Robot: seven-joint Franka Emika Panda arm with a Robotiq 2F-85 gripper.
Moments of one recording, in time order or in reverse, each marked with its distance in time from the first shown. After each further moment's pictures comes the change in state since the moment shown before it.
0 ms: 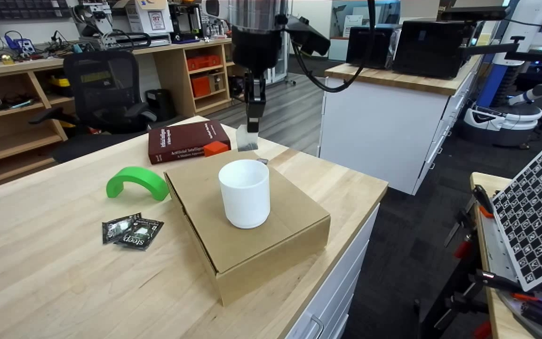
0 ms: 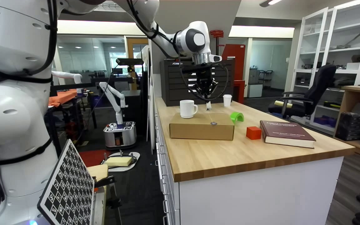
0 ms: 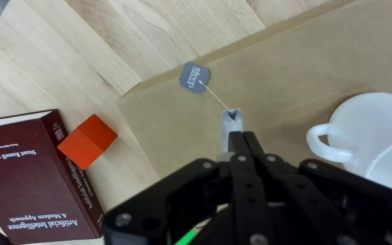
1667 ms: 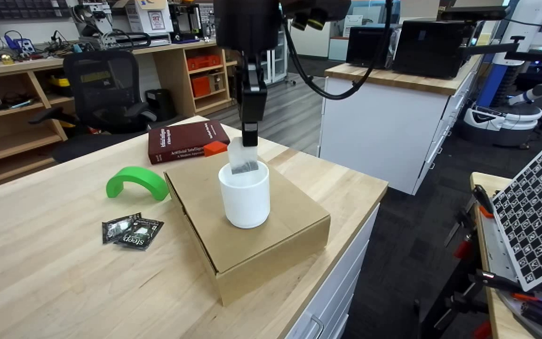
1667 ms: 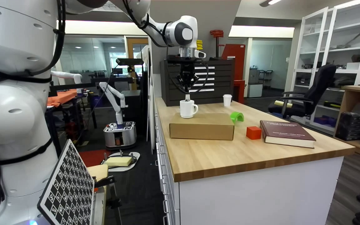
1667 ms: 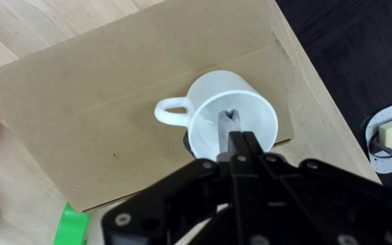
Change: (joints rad) arm 0.050 -0.005 0.090 0.089 0.178 -0.167 -0.013
